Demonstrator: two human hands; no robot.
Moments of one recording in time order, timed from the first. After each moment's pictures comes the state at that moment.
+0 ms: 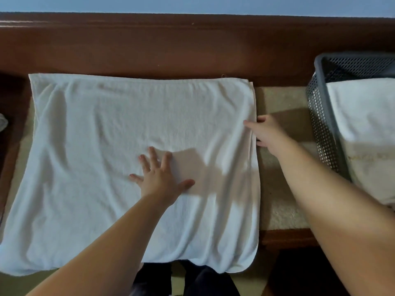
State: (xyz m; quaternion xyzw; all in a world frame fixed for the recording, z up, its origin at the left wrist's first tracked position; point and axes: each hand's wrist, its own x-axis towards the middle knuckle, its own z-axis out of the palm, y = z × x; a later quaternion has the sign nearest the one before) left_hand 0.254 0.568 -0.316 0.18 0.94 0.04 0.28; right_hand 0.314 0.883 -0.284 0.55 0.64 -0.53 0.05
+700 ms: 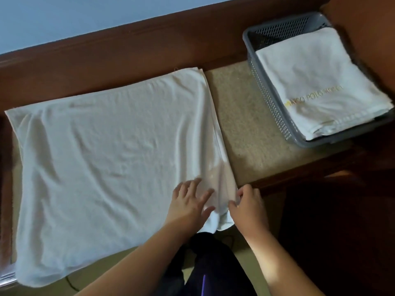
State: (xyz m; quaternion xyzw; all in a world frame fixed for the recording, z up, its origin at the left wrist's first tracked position) left_hand 0.412 0.545 -0.303 0.58 0.80 0.04 0.15; right_hand 0.566 0.668 -0.285 0.58 0.73 -0.34 0.07
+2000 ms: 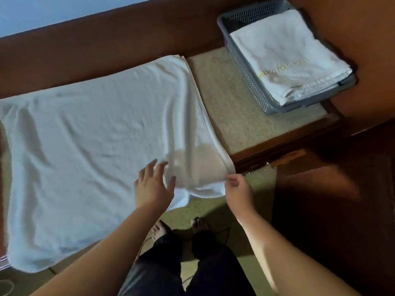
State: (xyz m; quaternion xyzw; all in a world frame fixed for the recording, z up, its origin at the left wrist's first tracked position) left_hand 0.404 0.488 -0.294 0.36 0.91 0.13 0.17; right_hand 0.612 0.619 -0.316 0.64 0.56 -0.51 -0.13
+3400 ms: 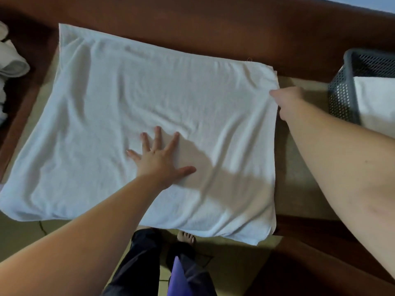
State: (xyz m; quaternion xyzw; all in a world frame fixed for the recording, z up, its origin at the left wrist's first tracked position) left_hand 0.276 0.509 -0.324 0.20 0.94 0.03 0.27; right_hand 0.275 0.916 -0.301 0.57 0.68 -0.46 -0.01
